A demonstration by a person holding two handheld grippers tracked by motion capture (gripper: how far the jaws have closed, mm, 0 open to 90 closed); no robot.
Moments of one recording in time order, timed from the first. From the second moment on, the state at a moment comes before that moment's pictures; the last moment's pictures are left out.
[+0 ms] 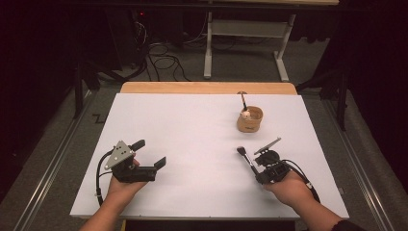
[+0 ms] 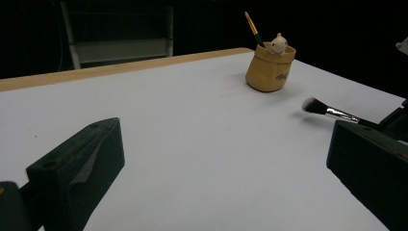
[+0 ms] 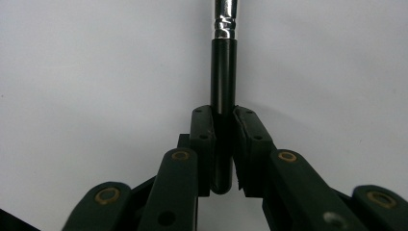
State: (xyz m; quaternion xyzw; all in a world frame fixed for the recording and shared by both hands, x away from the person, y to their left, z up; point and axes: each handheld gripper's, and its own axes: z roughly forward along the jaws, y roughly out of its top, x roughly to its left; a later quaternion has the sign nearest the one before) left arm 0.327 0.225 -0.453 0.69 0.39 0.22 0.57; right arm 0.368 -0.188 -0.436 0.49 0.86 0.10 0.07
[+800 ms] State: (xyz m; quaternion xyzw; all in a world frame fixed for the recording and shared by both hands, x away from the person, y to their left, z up) left arm 0.327 0.224 -0.453 0.69 0.39 0.22 0.57; right arm 0.377 -0.212 -0.434 0.53 0.83 0.15 0.10
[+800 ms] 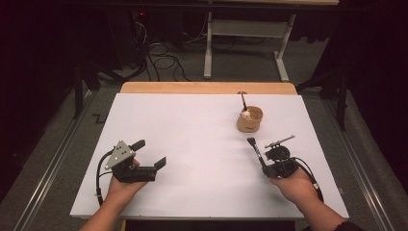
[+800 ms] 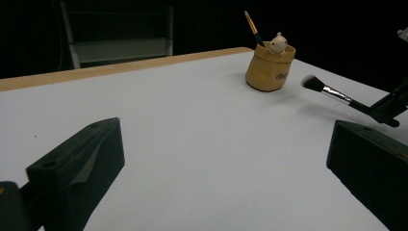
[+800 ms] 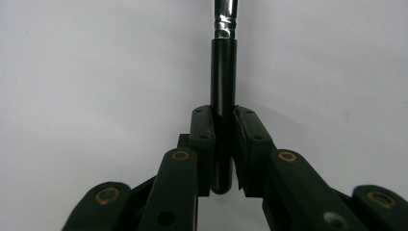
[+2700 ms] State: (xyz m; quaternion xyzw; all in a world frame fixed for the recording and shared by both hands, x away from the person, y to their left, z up) left arm 0.333 0.219 -0.465 0.70 0.41 0.22 0.55; right arm 0.354 -0.239 -0.454 0.46 0.73 0.45 0.23
